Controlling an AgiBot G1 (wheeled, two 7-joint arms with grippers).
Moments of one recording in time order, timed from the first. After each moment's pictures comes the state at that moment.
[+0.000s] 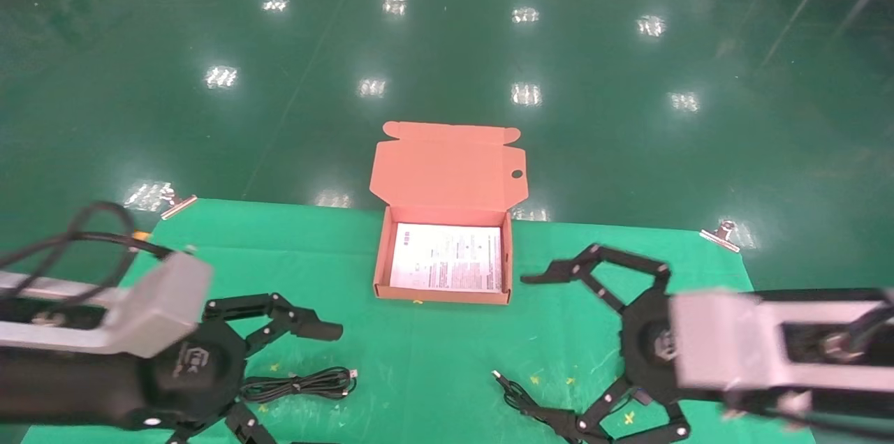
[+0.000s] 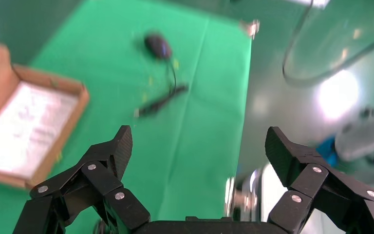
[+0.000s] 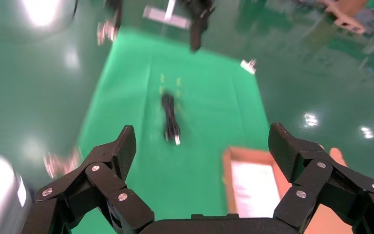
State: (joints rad) left arm -1.33 0.66 0.52 -1.24 1.10 1.57 -0.35; right arm 1.25 -0.65 -0.38 1.35 -1.13 -1.47 -0.04
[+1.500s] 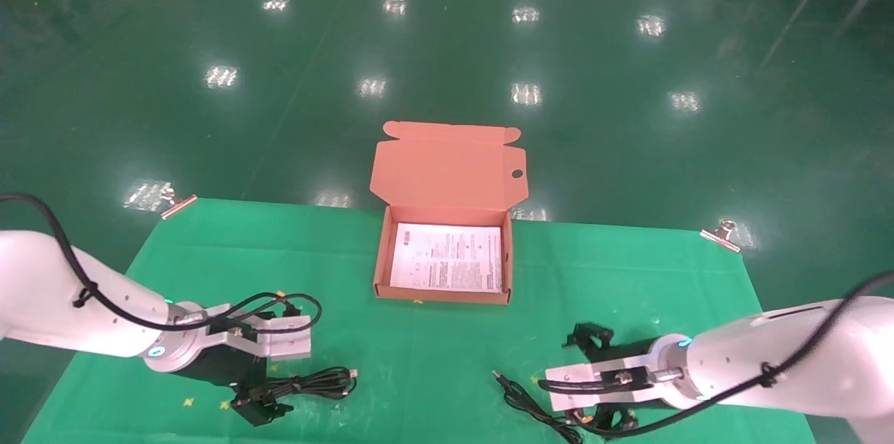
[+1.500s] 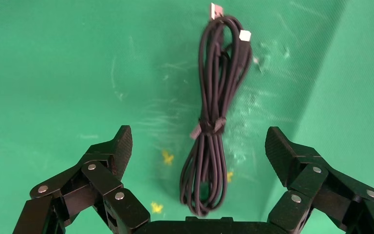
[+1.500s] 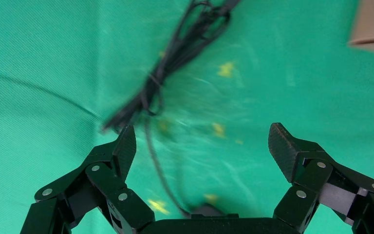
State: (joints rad) left arm -1.49 1.03 1.04 -0.79 1.83 1.15 -0.29; right arm 1.26 -1.05 -0.68 1.12 -2.18 -1.23 0.09
